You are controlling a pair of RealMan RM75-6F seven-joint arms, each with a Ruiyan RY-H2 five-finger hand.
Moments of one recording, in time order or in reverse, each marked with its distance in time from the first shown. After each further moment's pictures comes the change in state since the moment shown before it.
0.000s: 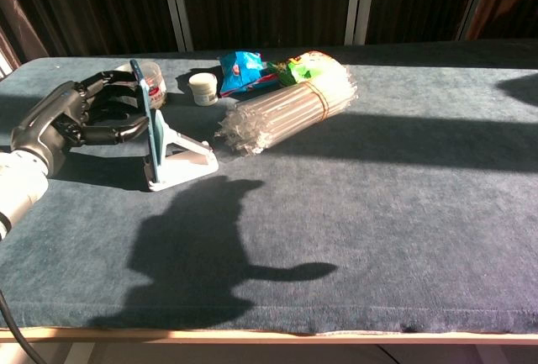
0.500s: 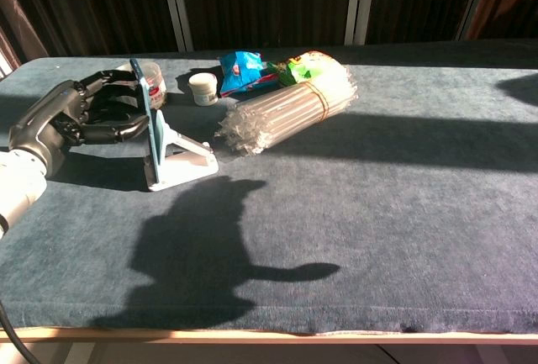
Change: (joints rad) left arm 0.008 0.021 0.002 -0.065 -0.023 0.001 0.033; right arm 0.001 -0.003 -0.001 0.000 0.002 -0.005 -0.006
